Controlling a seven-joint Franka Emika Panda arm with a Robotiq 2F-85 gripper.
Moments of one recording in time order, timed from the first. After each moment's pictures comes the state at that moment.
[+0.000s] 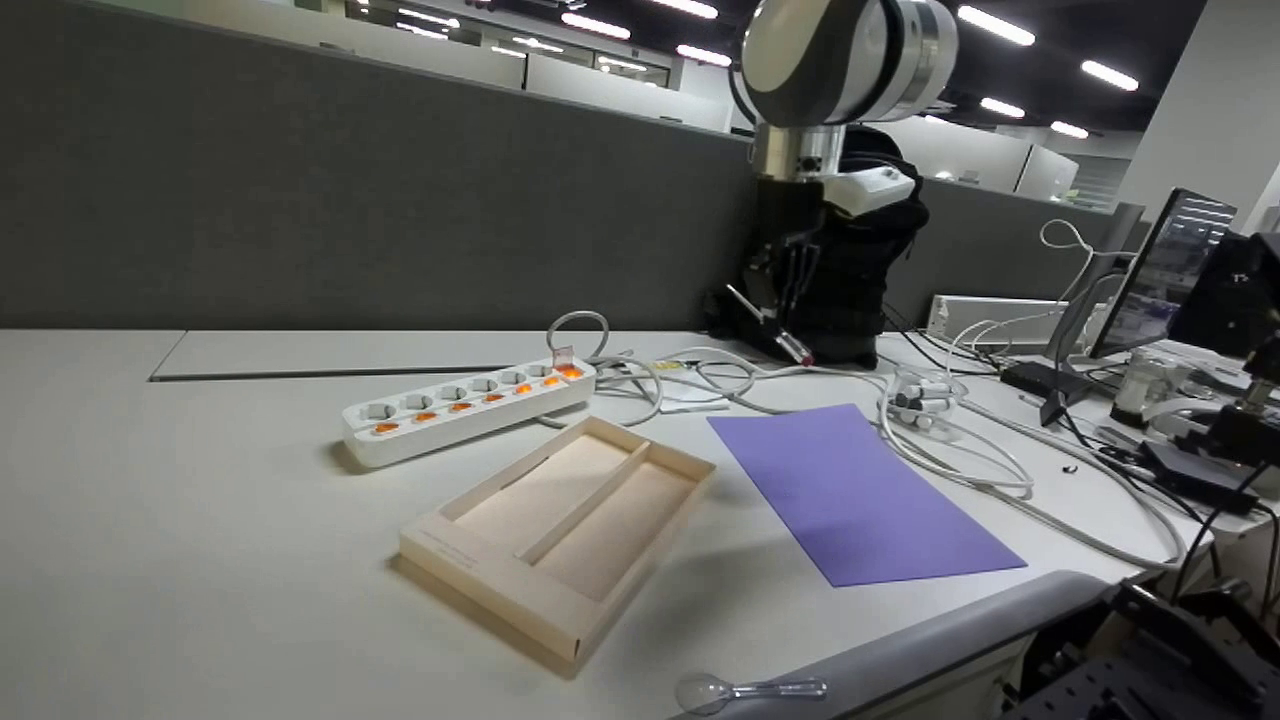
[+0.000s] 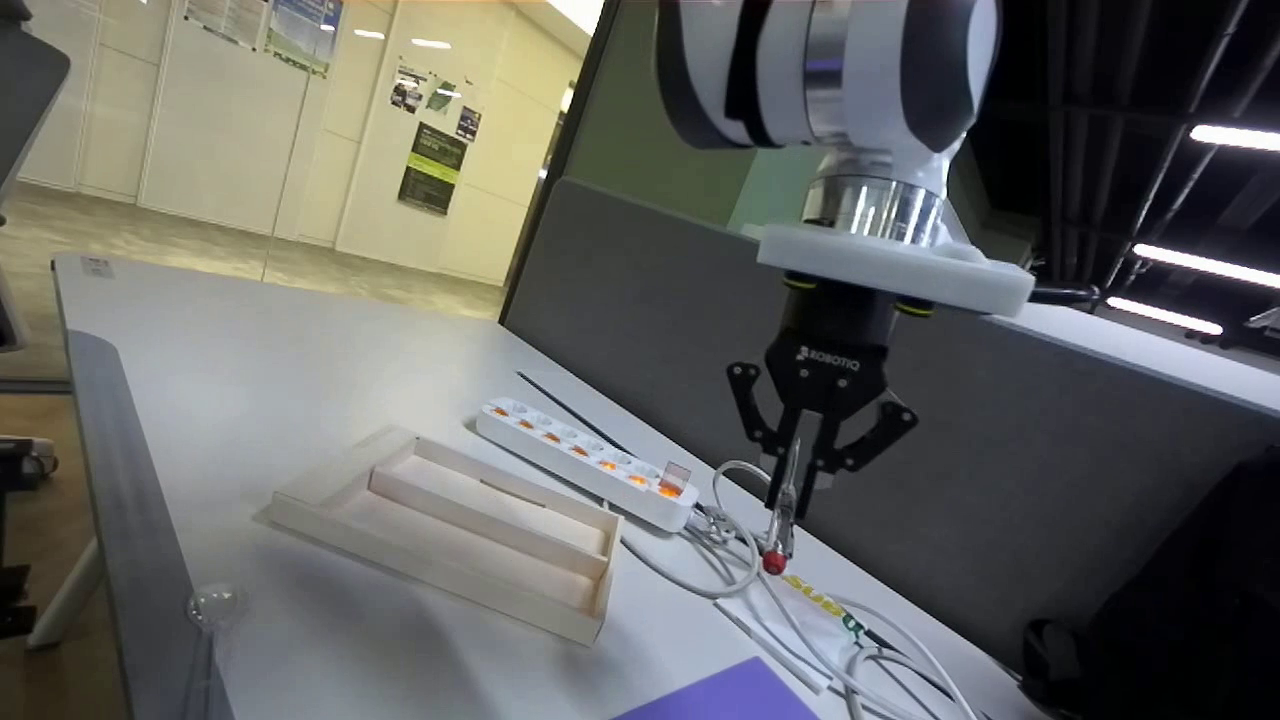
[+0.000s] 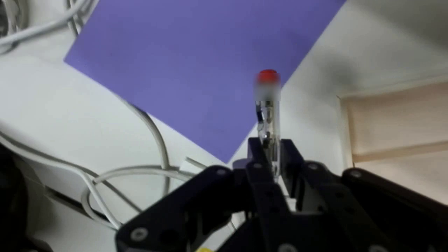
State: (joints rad) arm -0.08 0.17 -0.07 -2.26 -0.23 2.46 -0.35
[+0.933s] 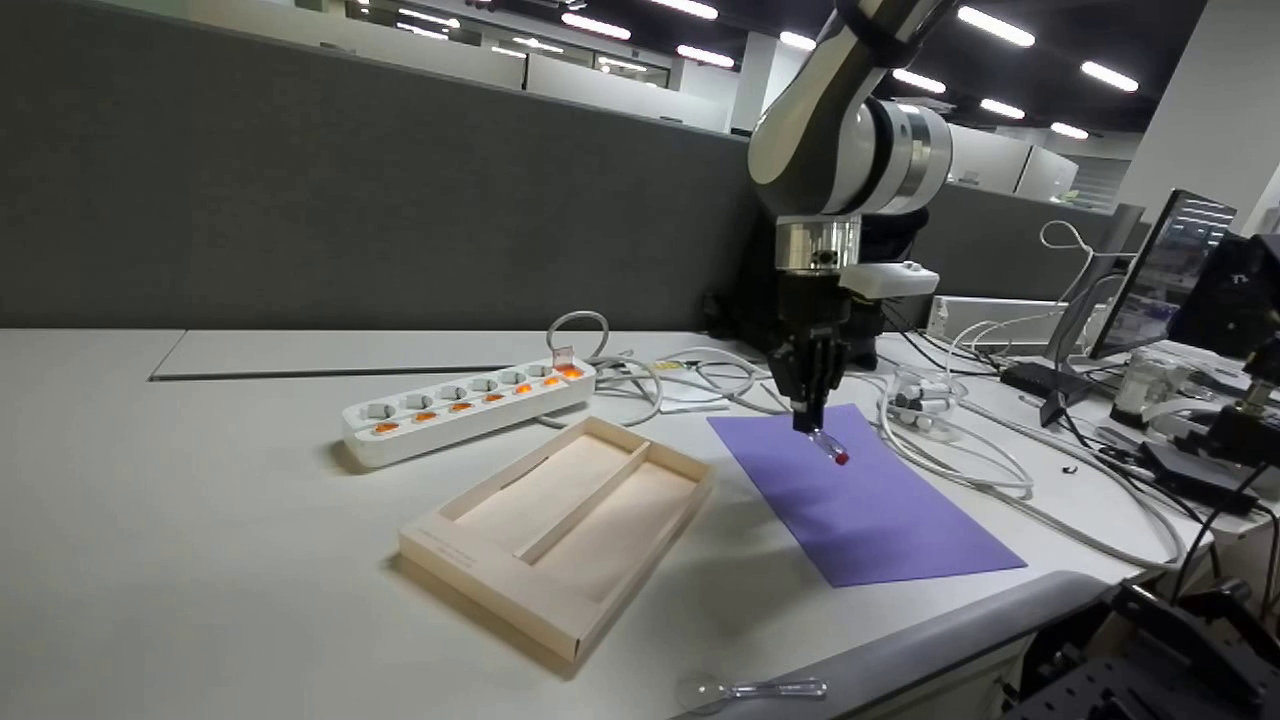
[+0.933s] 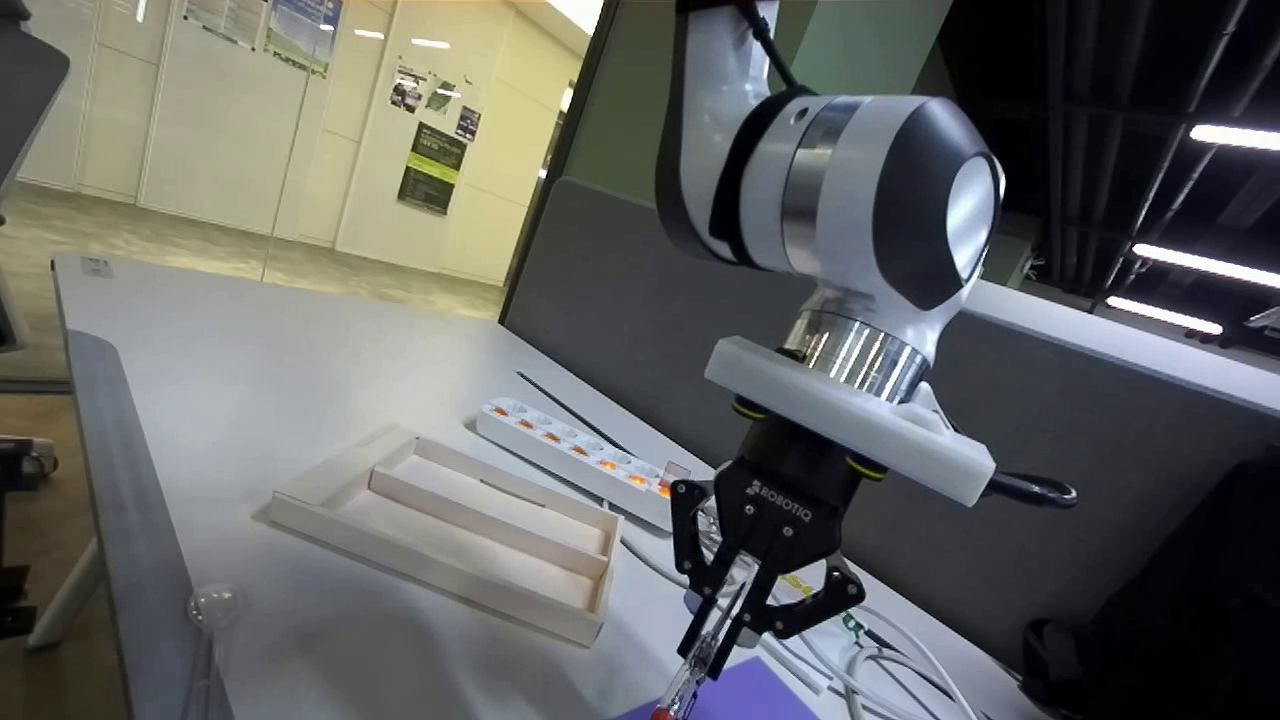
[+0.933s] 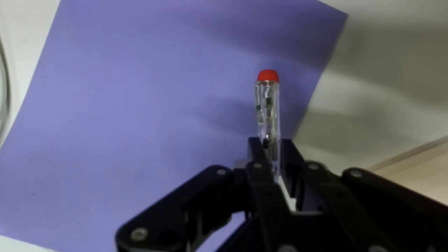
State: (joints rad) arm -0.13 0.34 -0.08 -2.27 -0.11 2.38 -0.35
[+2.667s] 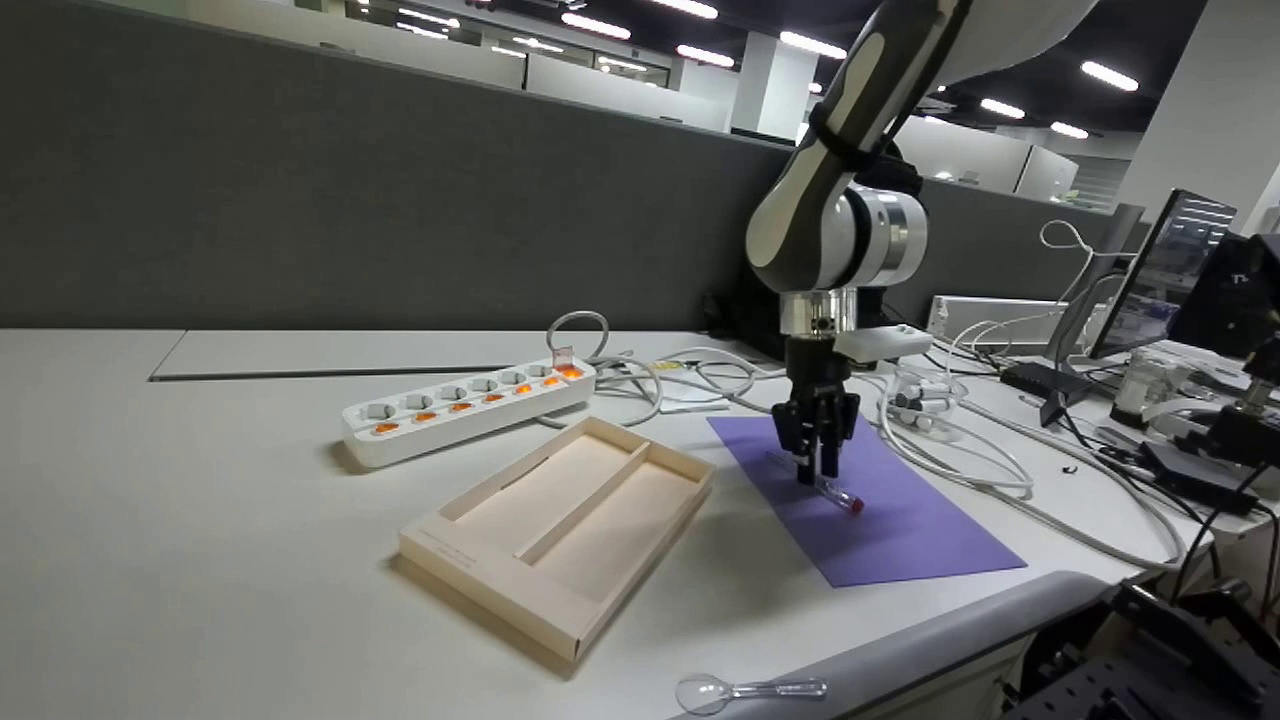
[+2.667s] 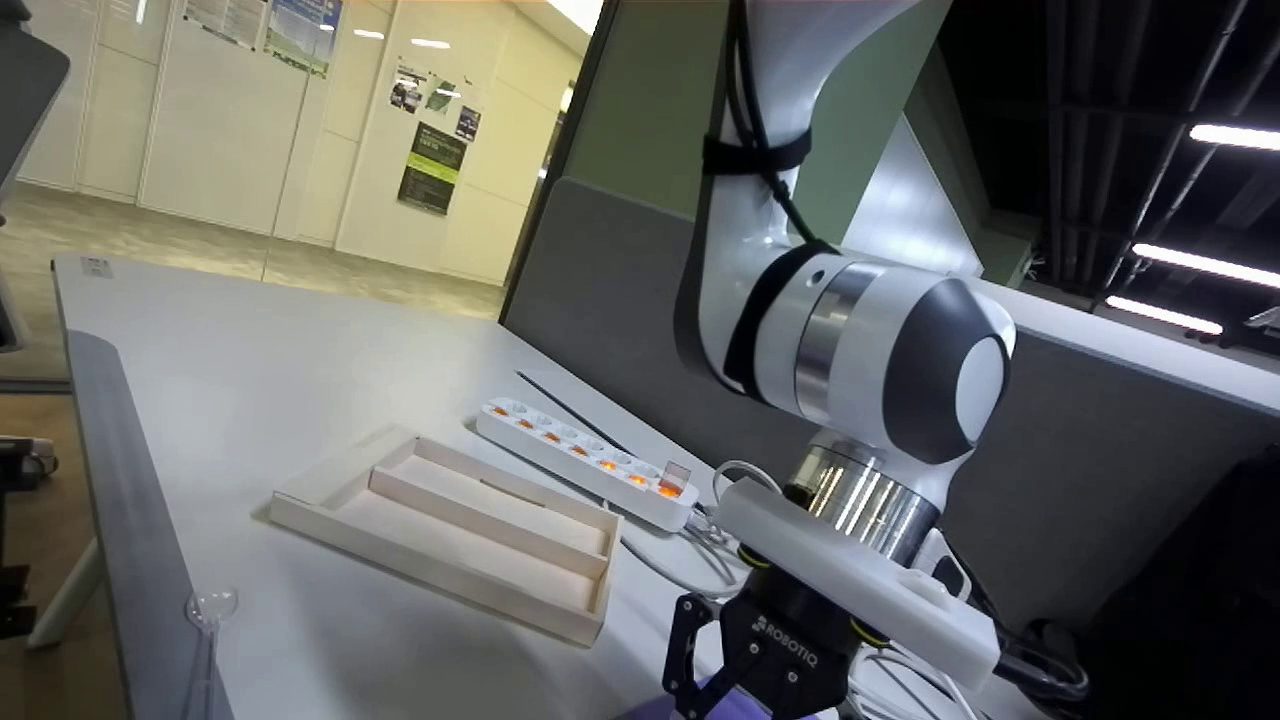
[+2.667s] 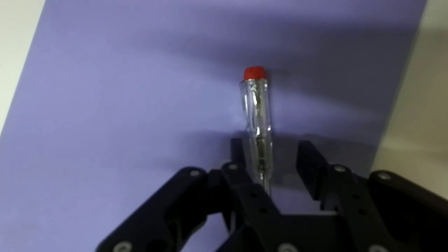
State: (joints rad) arm -0.17 0.57 -0.11 -2.14 -0.10 2.41 -0.33
